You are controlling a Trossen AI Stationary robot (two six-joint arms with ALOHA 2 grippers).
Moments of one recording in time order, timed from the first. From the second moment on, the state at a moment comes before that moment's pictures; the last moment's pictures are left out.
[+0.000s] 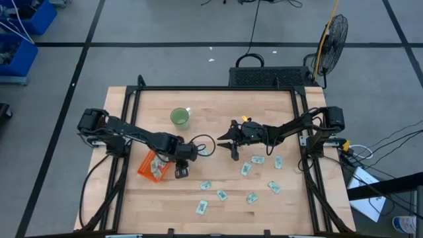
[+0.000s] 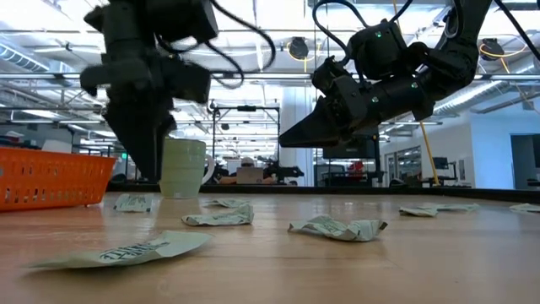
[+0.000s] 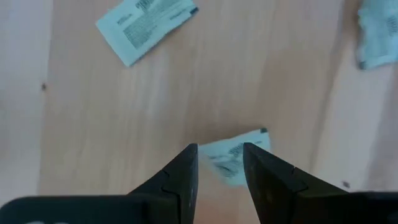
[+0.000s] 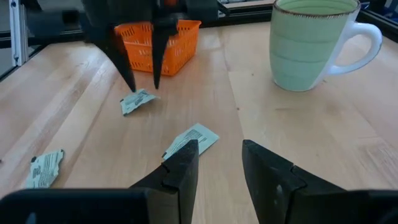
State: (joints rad) left arm -0.16 1.64 0.96 -0.63 0.03 -0.33; right arm -0.10 1.73 0.59 0.79 -0.11 0.07
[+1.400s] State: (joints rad) left arm -0.38 1.42 0.96 -1.25 -0.13 -1.00; right arm -0.10 1.73 0.59 0.77 -0.10 0.06
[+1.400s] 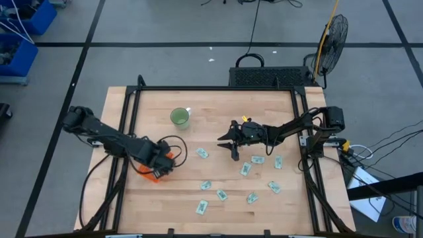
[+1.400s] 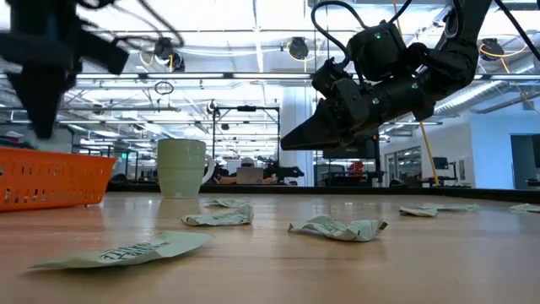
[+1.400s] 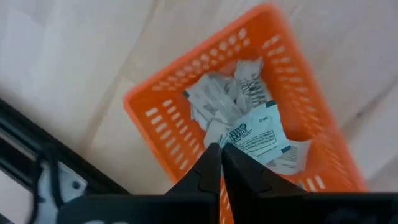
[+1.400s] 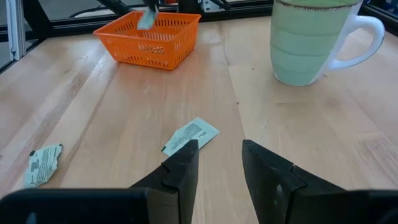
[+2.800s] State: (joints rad) left arm -0.30 1.43 1.05 -0.87 -0.34 -0.37; right arm -0.10 1.73 0.59 0.77 -0.11 0.07
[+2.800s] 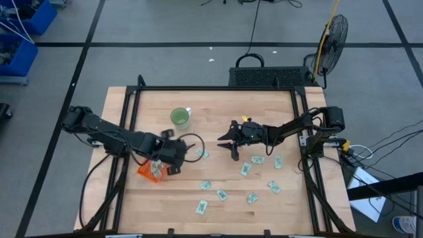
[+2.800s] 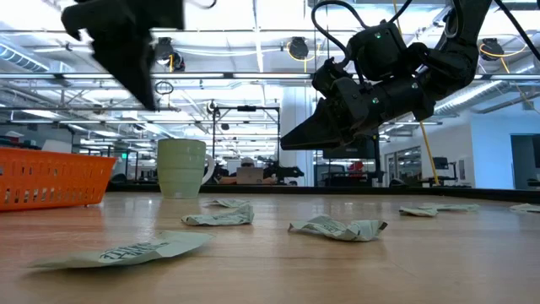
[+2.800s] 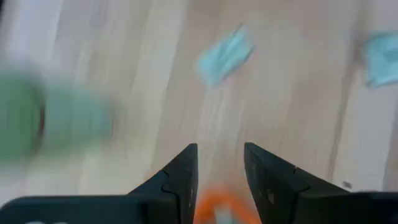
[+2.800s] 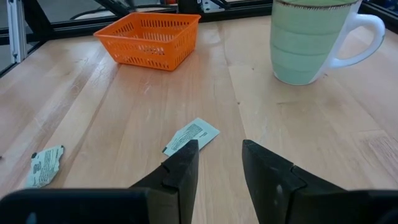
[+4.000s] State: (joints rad) left arm -0.05 1.85 1.02 -0.41 -0.03 0.13; right arm -0.11 1.73 0.59 0.68 0.00 0.07
